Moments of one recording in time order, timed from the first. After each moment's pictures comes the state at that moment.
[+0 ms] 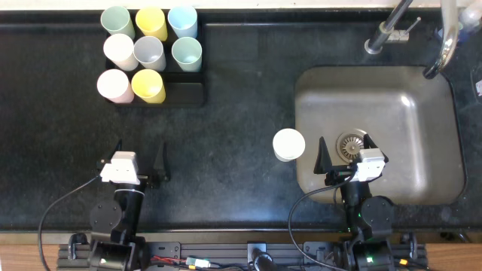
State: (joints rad) left arm -0.12 0.02 0.01 -0.08 -0.03 -0.07; right arm 0.13 0.08 0.02 -0.01 0.02 0.08
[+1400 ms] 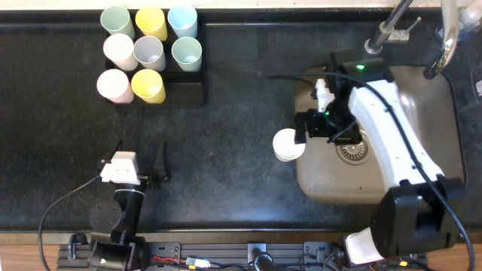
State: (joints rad) left arm -0.12 0.02 0.01 -0.08 -0.03 -0.07; right arm 0.19 1.72 1.39 -1.39 -0.19 0.09
